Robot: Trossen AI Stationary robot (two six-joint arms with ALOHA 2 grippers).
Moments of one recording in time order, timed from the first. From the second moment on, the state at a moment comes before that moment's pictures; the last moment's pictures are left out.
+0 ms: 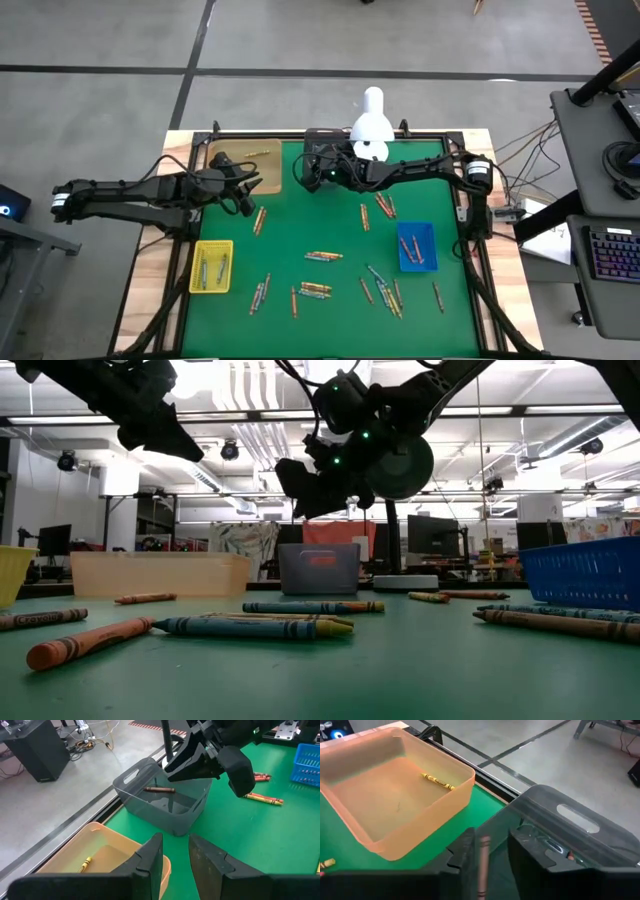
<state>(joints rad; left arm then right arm) 0.07 0.75 0.63 -0.39 -0.51 -0.17 -0.22 1.94 1.32 0.10 0.50 0.27</state>
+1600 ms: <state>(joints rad) -0.13 1.01 0.61 -0.44 -0.26 -0.90 0.13 1.82 1.60 -1.02 0.26 0.27</state>
